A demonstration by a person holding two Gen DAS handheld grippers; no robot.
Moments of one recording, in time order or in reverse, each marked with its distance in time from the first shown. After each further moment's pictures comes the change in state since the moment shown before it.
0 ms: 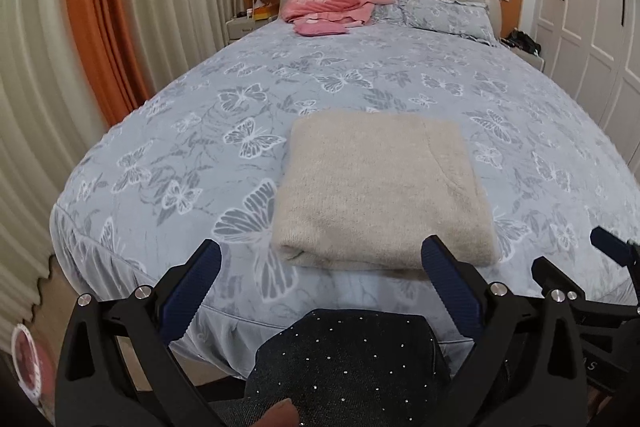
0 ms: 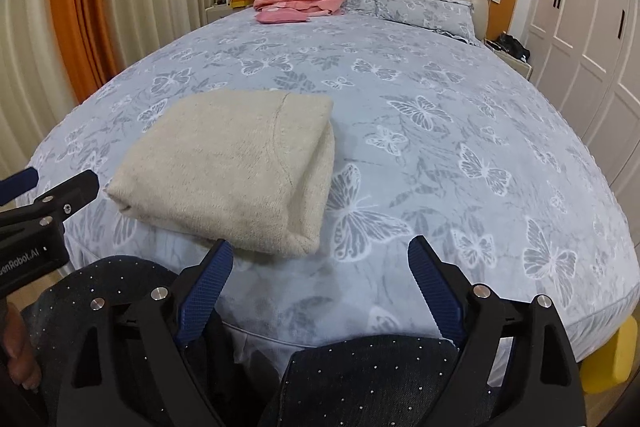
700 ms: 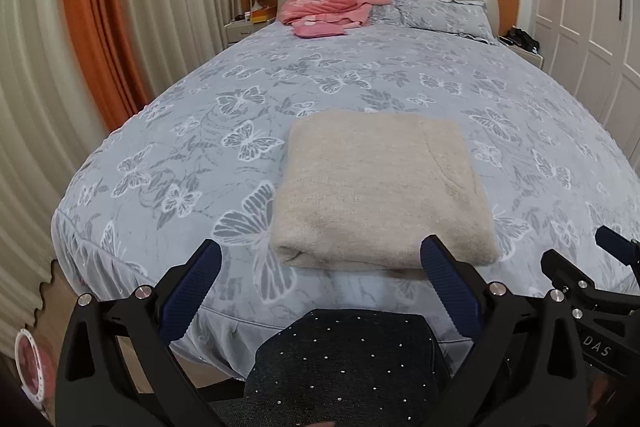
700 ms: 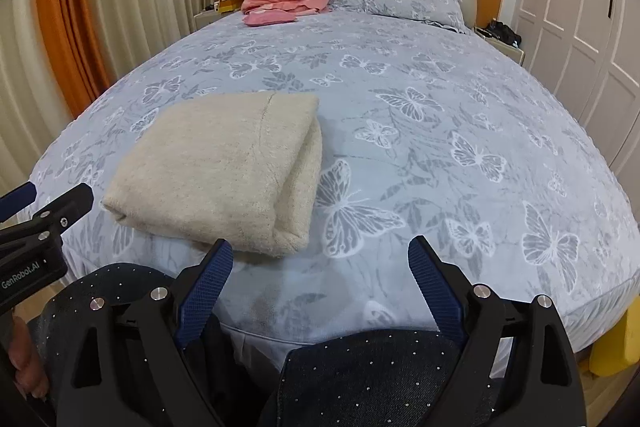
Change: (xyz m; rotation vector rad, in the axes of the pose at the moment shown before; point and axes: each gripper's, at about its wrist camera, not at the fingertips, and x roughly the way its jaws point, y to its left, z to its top) left arm 0.000 -0.009 -0.004 0.034 -0.010 0.010; right arm 0.001 -0.017 -0.001 0.049 0.007 0.002
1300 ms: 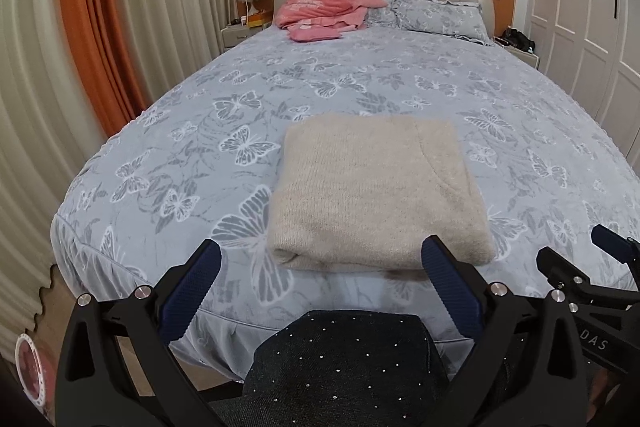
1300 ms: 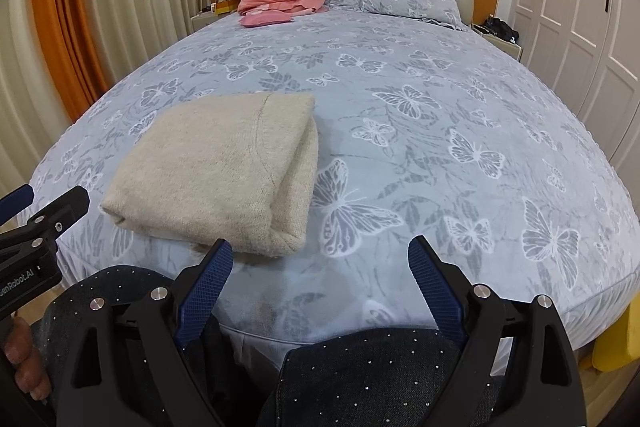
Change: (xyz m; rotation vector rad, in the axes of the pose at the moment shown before) left arm -0.005 -0.003 0.002 0.012 -0.011 -0.007; right arm -0.001 0.000 -0.001 0.021 0.004 0.000
